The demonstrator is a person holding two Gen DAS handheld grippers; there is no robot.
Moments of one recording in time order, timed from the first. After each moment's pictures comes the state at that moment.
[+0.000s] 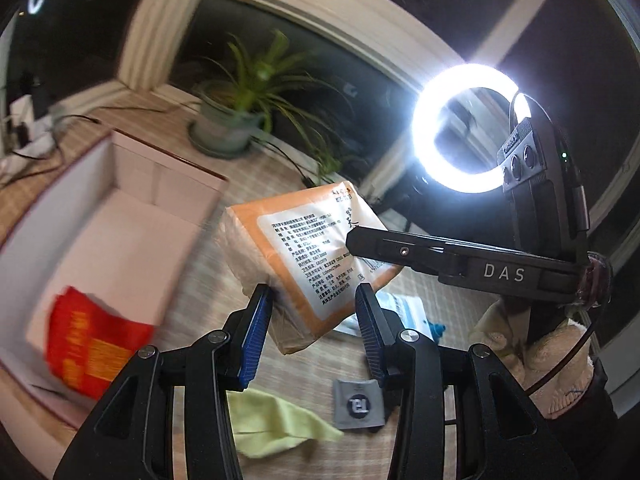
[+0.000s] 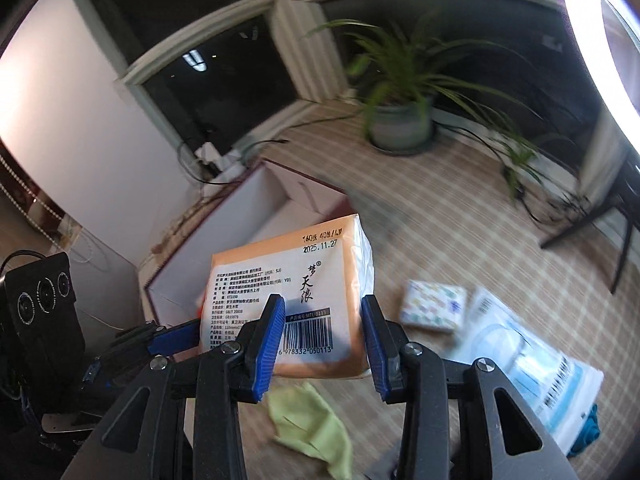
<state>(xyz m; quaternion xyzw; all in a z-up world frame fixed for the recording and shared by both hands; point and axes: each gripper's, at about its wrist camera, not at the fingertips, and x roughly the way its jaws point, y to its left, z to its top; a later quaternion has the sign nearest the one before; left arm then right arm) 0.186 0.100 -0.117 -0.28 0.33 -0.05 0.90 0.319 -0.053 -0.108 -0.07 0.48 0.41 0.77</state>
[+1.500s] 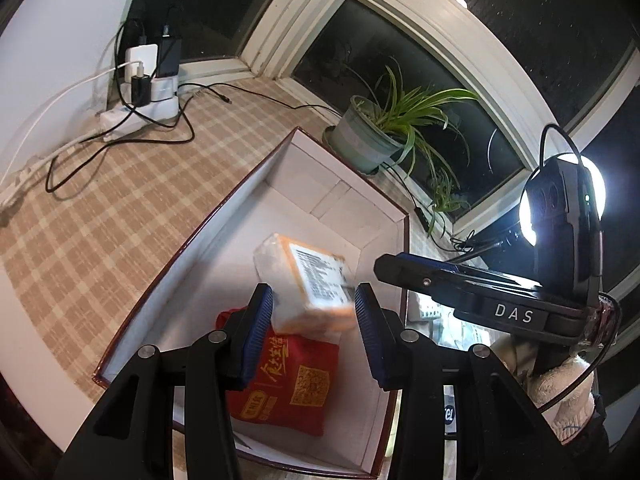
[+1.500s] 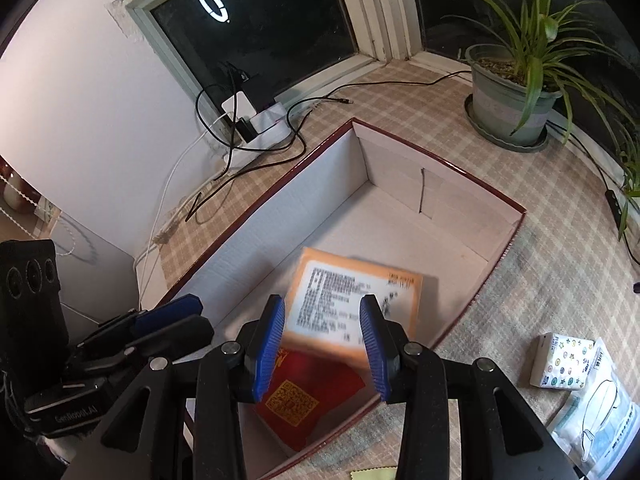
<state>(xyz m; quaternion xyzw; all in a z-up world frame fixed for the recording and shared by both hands) 0.156 0.253 -0.177 -0.34 0.35 0.05 0.87 0.289 0.142 -0.169 -0.13 0.52 0.43 0.73</state>
